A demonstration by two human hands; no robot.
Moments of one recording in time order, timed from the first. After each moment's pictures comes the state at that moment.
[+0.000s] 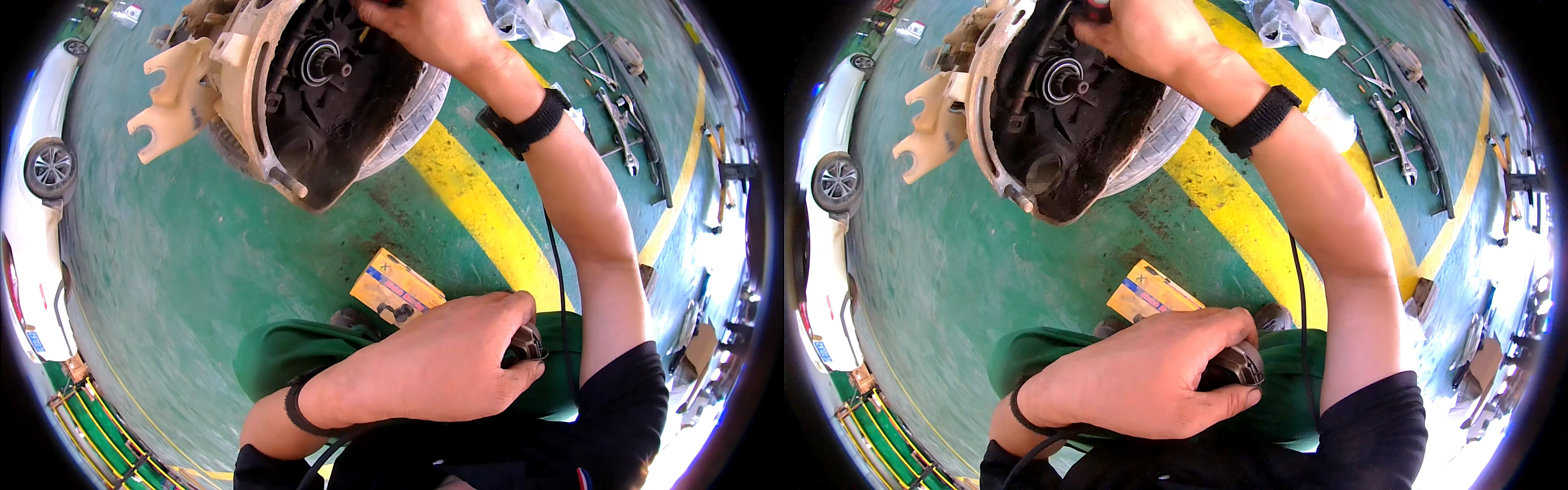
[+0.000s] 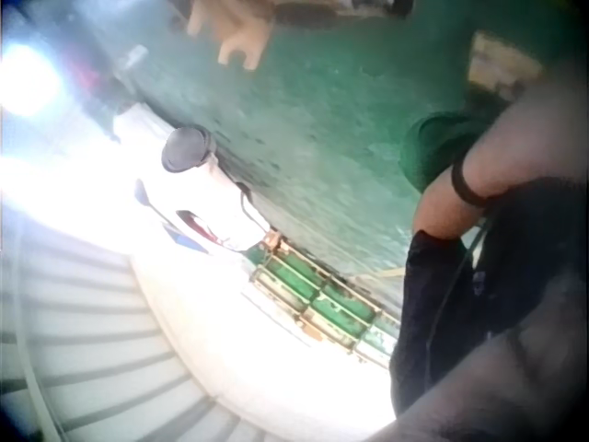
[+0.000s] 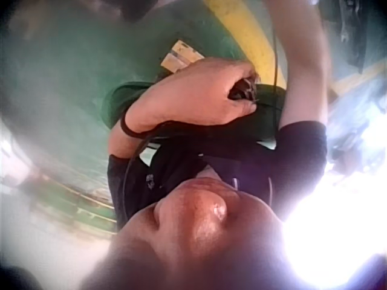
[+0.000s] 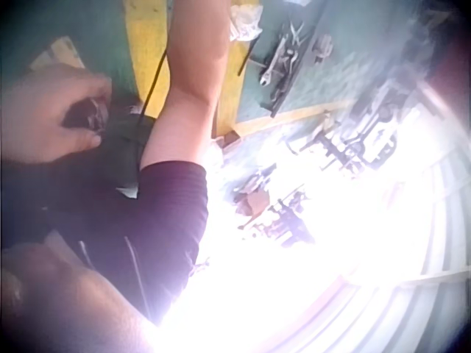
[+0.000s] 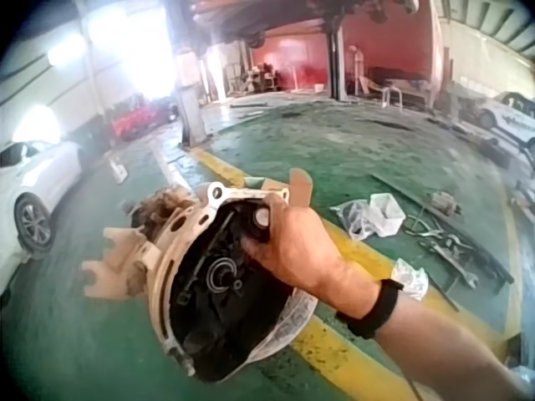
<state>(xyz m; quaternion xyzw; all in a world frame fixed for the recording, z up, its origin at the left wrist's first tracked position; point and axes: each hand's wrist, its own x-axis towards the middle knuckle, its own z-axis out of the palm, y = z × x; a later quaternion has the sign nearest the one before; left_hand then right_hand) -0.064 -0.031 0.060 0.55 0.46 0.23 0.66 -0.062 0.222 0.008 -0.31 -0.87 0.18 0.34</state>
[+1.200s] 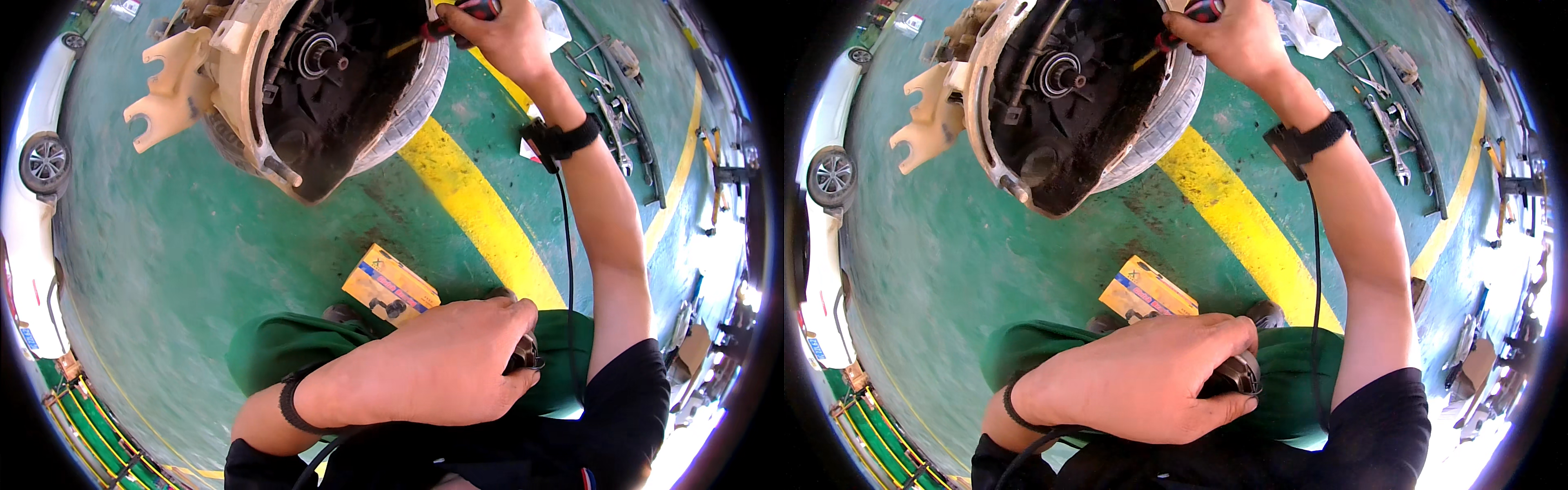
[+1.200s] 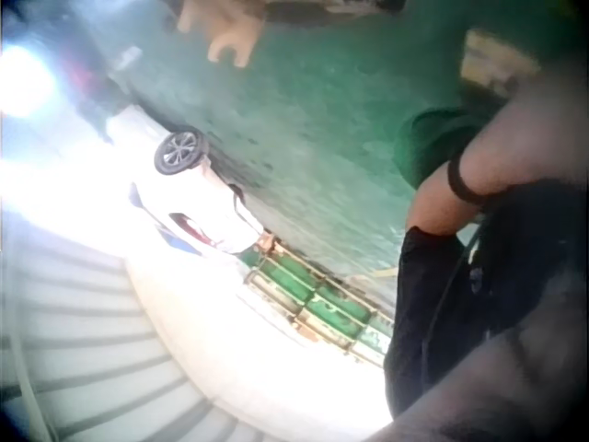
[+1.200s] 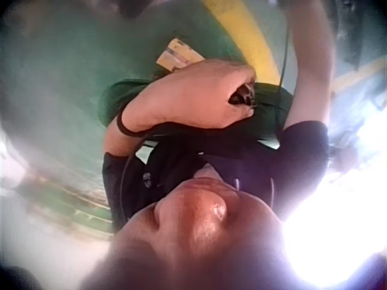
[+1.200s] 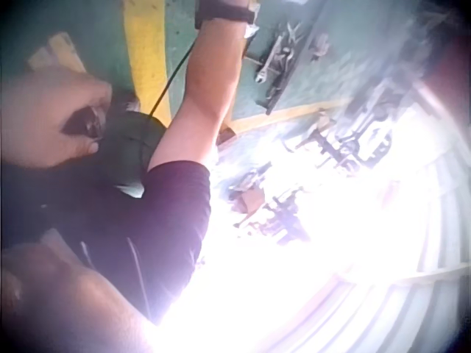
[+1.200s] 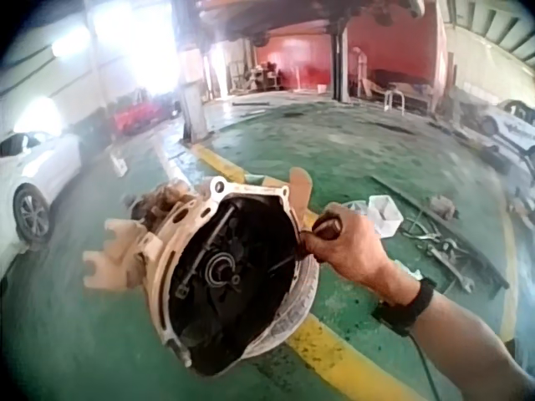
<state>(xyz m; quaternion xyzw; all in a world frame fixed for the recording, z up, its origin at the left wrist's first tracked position) -0.060 -0.034 0.064 0.58 0.44 0.20 0.65 0.002 0.234 -0.001 -0.42 -0.76 0.39 0.31</state>
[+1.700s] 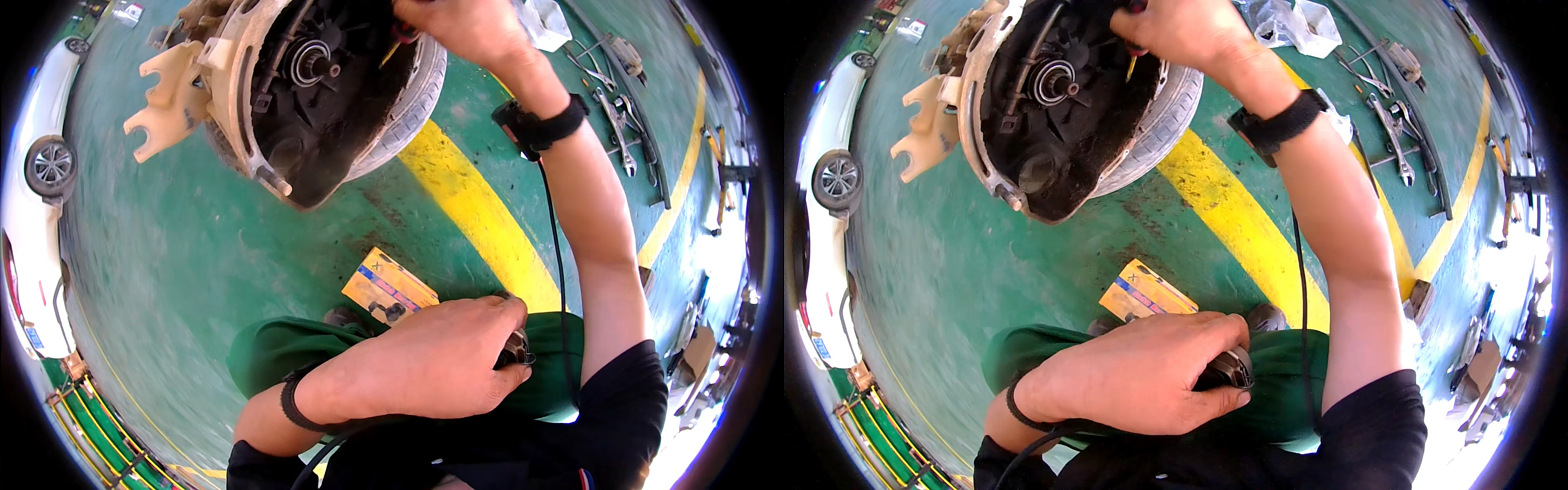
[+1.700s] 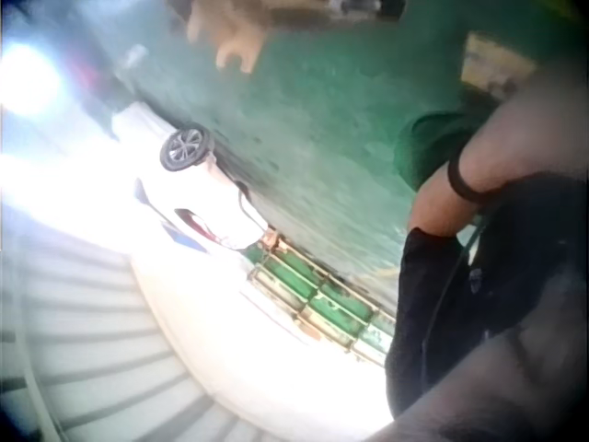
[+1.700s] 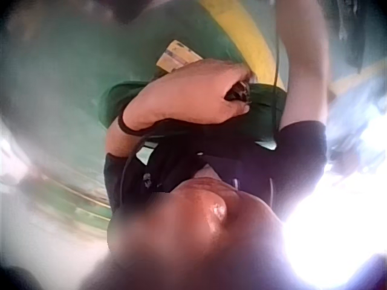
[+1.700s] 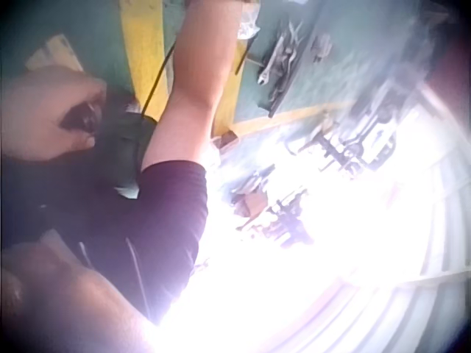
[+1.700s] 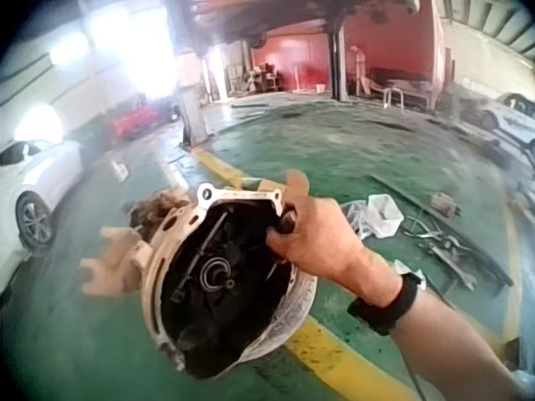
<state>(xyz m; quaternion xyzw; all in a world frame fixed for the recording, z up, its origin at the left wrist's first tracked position) -0.054 -0.027 0.058 0.58 0.46 0.16 0.65 -0.030 0.234 0.015 -0.33 -0.85 0.23 0.34</state>
